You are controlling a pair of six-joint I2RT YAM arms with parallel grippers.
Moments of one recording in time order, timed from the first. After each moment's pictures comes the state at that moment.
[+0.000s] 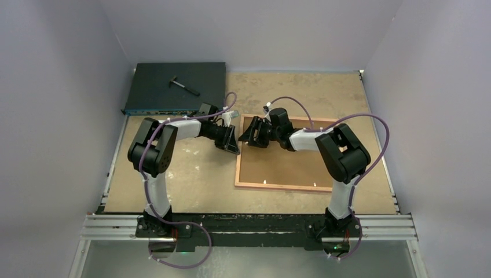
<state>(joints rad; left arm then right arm) -0.36 1.96 1.12 -0.26 0.83 -0.10 0.52 1.89 0.96 0.29 -0.47 0.88</state>
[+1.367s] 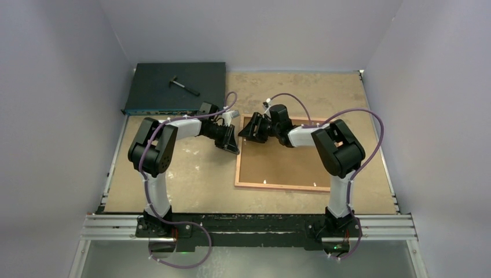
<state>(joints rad) -0.37 1.96 1.14 -0.30 0.82 -0.09 0.50 1.98 1.03 0.34 -0.50 0.87</state>
